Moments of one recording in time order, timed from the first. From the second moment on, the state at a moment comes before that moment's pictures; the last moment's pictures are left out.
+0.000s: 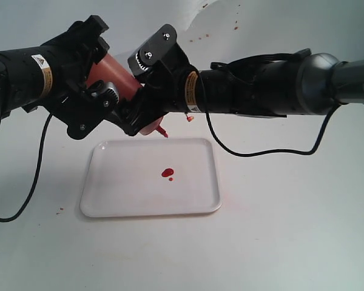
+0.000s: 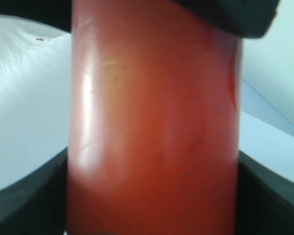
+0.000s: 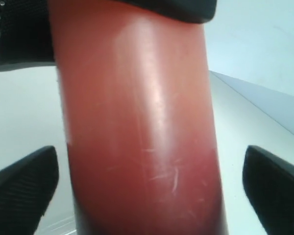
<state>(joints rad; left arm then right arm) -0.49 1.54 -0.95 1.75 0.30 0.42 0.57 2.00 -1.32 -1.15 -0.51 0.82</state>
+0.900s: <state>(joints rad) -0.49 1.54 -0.95 1.73 0.40 0.25 0.55 1.76 -1.32 -1.22 0.56 0.79</state>
